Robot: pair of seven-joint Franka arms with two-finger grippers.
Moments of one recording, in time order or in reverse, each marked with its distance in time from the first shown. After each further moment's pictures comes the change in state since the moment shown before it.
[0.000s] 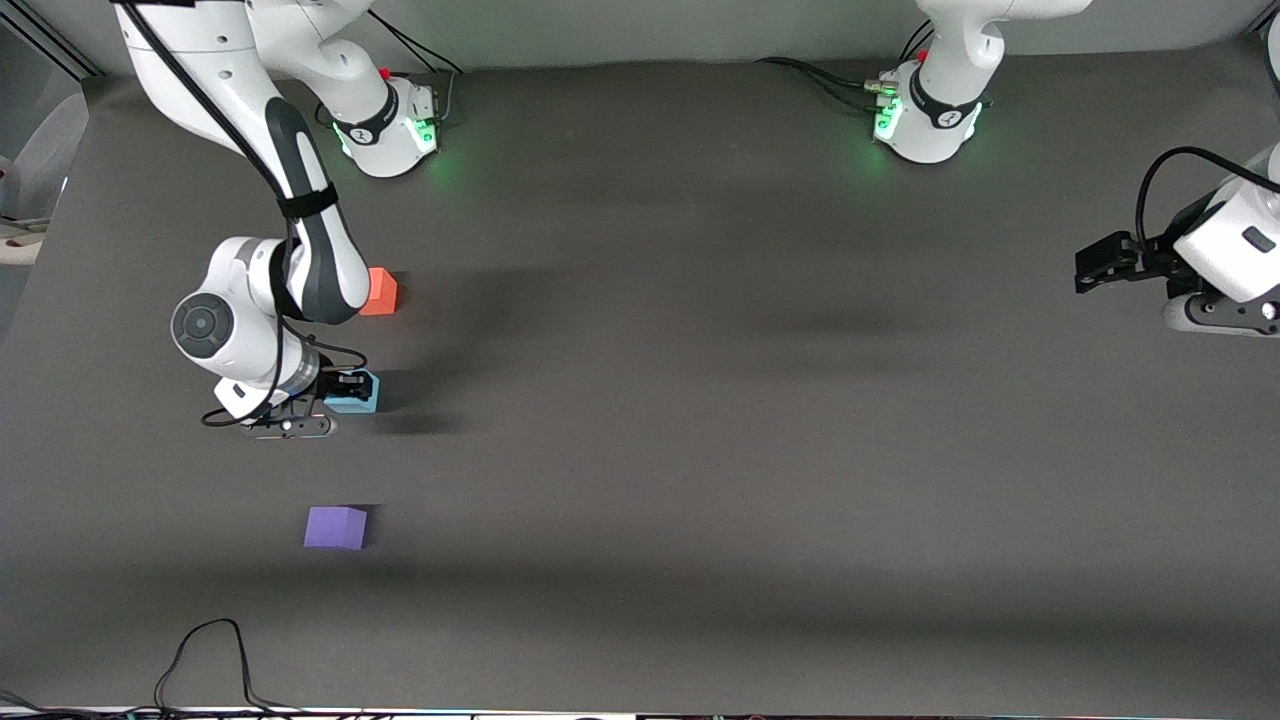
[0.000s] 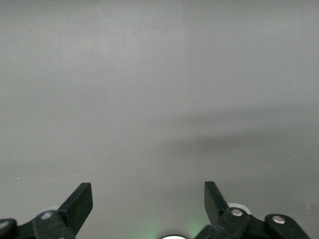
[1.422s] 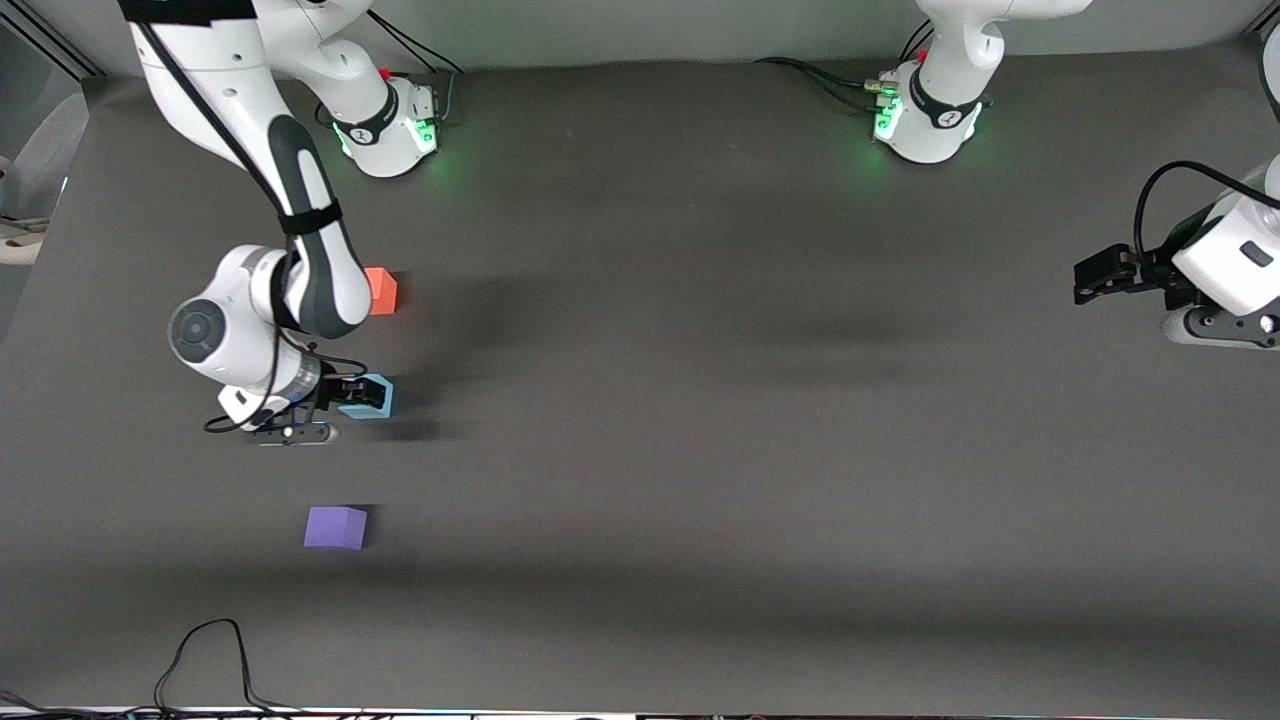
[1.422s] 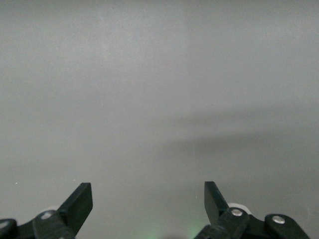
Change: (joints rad) left arm -0.001 0.018 0.007 0.002 -0.003 0.026 0.000; right arm 0.004 -0.014 -0.032 0.036 0.134 -0.031 -0.104
